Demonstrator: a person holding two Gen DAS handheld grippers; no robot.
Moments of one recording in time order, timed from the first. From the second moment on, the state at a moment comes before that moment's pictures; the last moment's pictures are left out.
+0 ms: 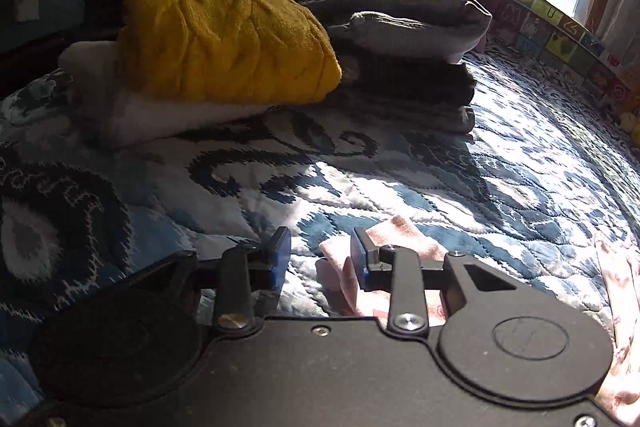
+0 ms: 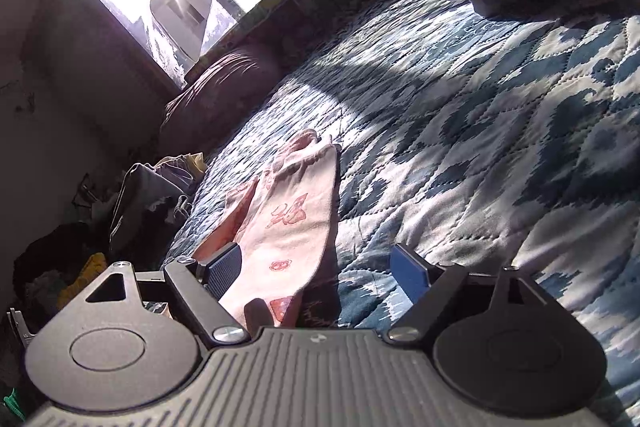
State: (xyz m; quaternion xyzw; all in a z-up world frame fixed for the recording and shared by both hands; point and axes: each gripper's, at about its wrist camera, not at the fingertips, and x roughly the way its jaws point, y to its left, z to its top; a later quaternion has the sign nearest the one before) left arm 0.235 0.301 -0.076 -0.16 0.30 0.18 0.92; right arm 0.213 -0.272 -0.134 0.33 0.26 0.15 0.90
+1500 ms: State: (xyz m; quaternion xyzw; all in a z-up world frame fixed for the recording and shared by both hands) left arm 0.355 -0.019 -0.082 0.13 0.36 -0.11 0.92; right arm 0.216 -0.270 -0.133 0.33 0.27 0.16 0.89
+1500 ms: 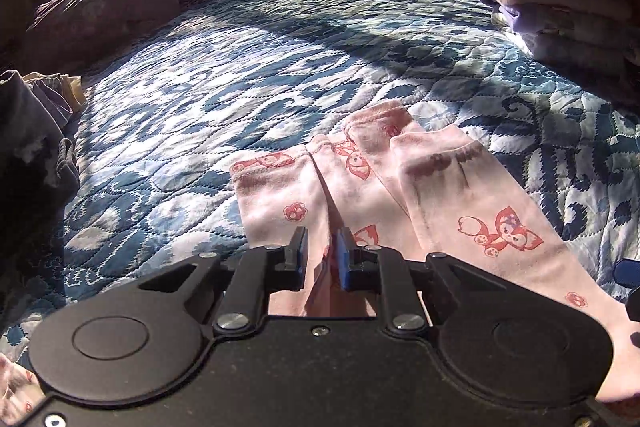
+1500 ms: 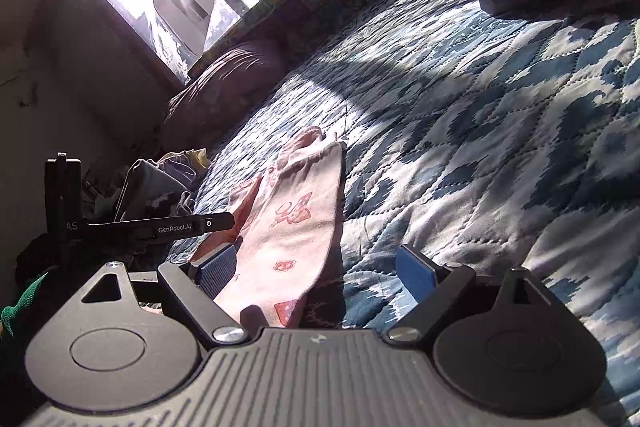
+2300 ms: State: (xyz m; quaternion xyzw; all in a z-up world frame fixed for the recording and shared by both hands) left arm 0.232 0.109 -0.069 -0.20 0.29 -0.01 0.94; right arm 0.215 -0.276 -0.133 0.34 0.26 0.16 0.89
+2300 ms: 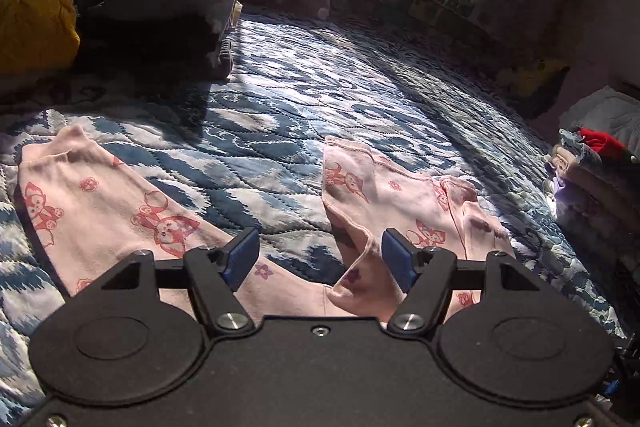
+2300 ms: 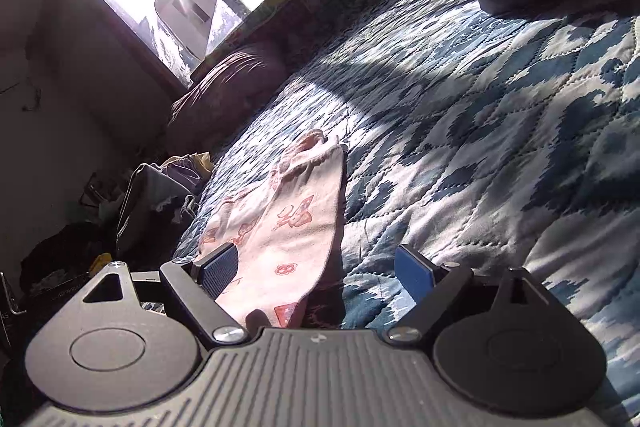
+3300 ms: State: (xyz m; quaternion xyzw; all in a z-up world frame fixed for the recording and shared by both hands) left arm 0.244 0.145 -0.081 -0.29 0.27 -0.09 0.91; right arm 0.385 -0.232 -0.097 0.17 0.35 0.15 0.91
